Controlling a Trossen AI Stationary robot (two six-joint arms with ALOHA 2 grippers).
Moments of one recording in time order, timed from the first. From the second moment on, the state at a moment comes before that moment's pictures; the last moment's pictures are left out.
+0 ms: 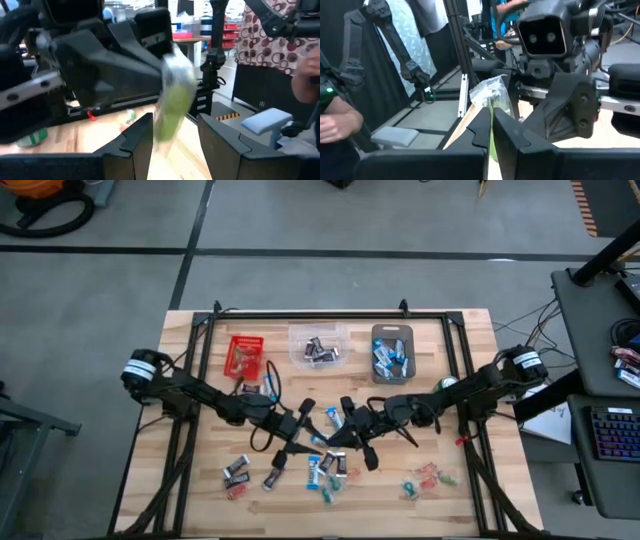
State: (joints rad) left arm -0.23 1.66 0.64 1.06 0.23 0.02; right arm 0.25 1.60 0.78 0.80 -0.11 0.21
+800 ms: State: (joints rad) left arm -0.20 1.44 0.64 0.51 0.01 -0.08; right arm 0.25 1.58 0.78 0.72 0.05 0.16
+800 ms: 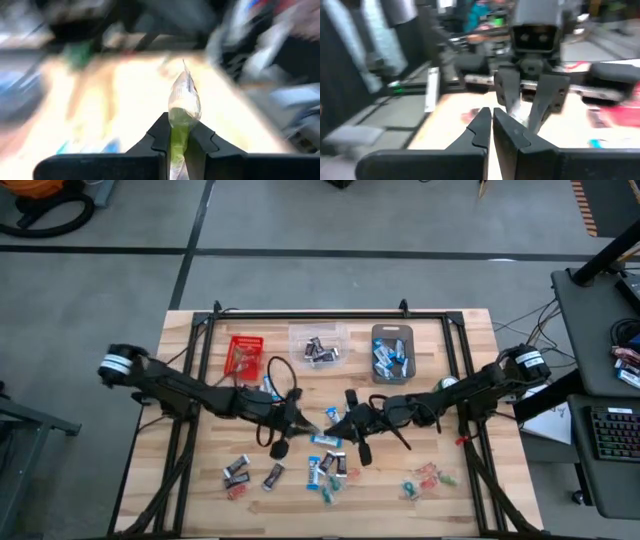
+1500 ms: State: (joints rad) left arm 0.41 1.22 0.79 -0.83 -0.39 -0.39; right arm 0.26 1.55 0.82 0.57 0.39 0.18
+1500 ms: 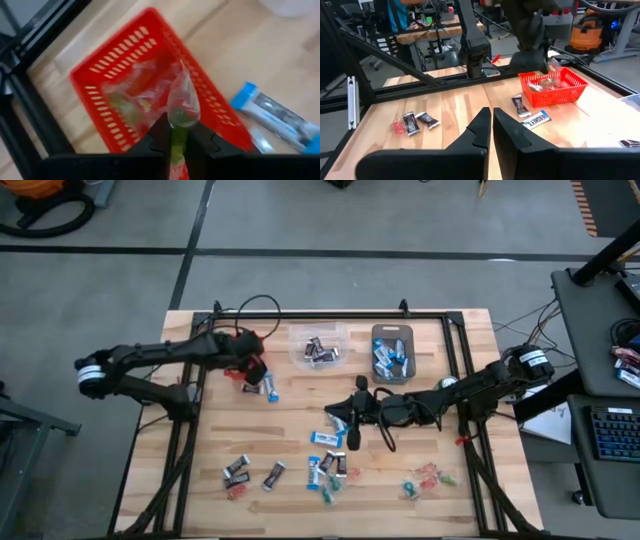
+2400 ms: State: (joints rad) left arm -0.08 1.22 0.77 -0.67 -0.43 -0.37; right arm 0.23 1.57 1.10 -0.41 0.40 0.62
